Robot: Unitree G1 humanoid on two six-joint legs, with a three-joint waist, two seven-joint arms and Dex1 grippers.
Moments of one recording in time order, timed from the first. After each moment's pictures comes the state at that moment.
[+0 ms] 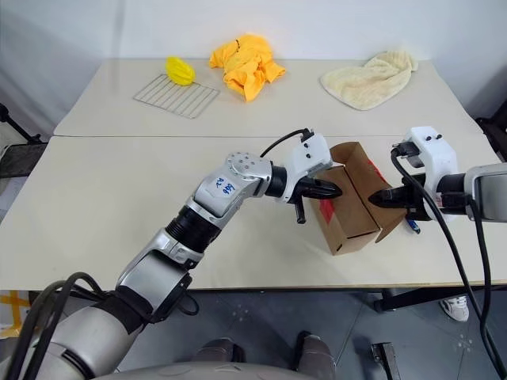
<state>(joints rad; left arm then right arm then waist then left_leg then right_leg) -1.11 0.03 -0.38 0.41 -0.12 0.54 -0.83 -0.74 -1.15 -0.20 -0.09 1.47 1.61 -0.01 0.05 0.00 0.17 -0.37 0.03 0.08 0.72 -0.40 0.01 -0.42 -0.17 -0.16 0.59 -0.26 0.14</state>
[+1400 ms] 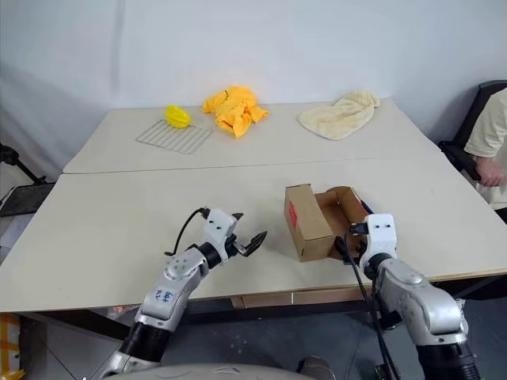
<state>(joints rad) -0.18 0.12 -0.15 -0.02 -0.05 0.23 -0.32 -0.04 -0.53 -0.06 -0.22 0.57 0.64 0.00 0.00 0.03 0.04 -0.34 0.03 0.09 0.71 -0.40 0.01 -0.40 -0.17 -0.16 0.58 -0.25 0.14</state>
